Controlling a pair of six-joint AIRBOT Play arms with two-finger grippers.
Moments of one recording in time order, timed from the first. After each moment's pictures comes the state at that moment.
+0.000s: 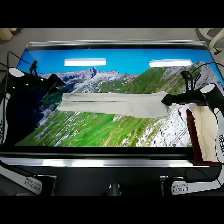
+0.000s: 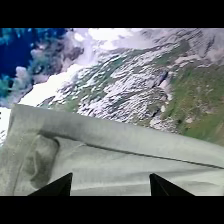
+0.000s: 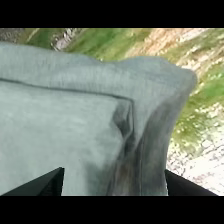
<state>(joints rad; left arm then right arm) 0.17 -1.78 1.66 0.88 -1.16 -1.54 -0.29 -1.60 1.26 -0.99 0.99 0.83</state>
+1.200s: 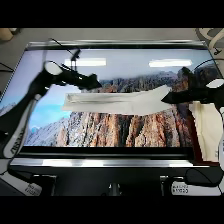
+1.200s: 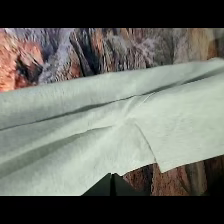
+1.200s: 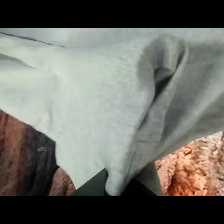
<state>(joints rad) -0.32 -1.78 1.69 0.78 -1.05 -1.48 -0.29 -1.49 1.30 -0.84 1.27 0.89</state>
